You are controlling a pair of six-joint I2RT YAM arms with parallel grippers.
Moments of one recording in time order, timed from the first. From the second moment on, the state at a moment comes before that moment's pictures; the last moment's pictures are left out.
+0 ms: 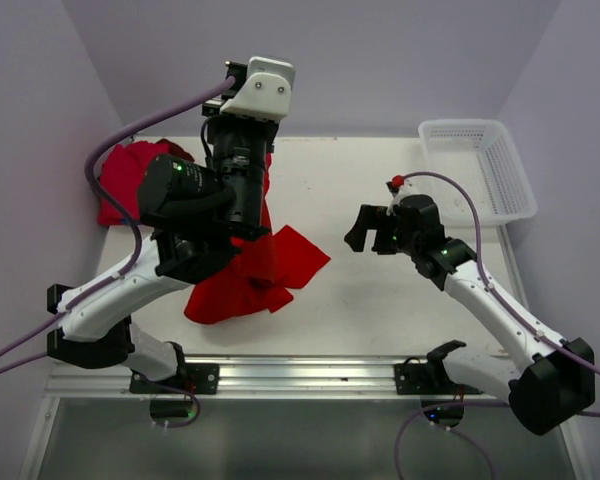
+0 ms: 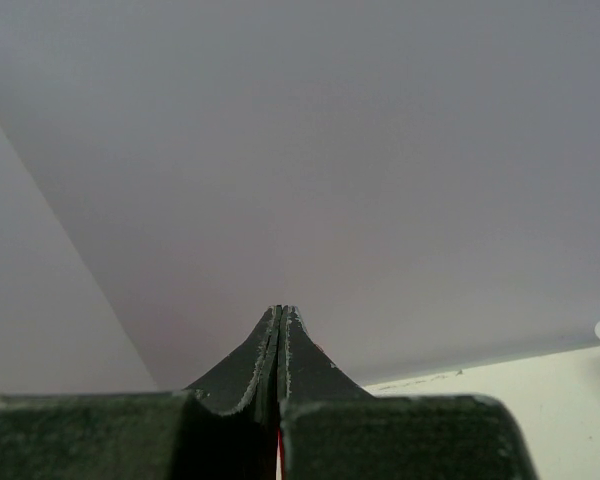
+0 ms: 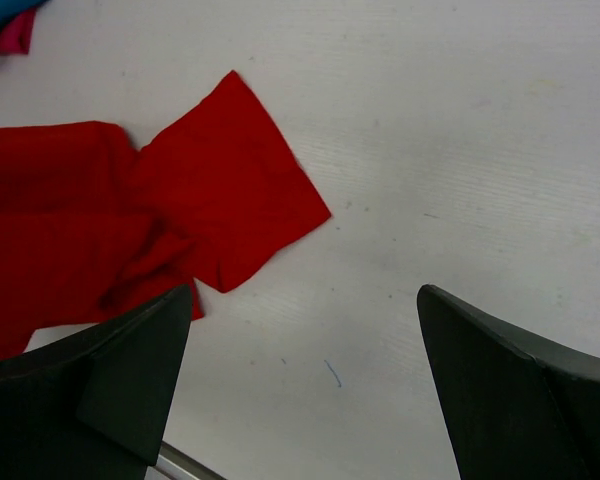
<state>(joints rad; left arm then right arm) -1.25 1.47 2.01 0.25 -1.08 0.96 0.44 1.09 0.85 -0.38 -0.06 0.45</state>
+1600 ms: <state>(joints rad) -1.05 0.97 1.25 0.40 -1.45 0.80 0.49 1.00 0.93 -0.38 0.04 0.44</state>
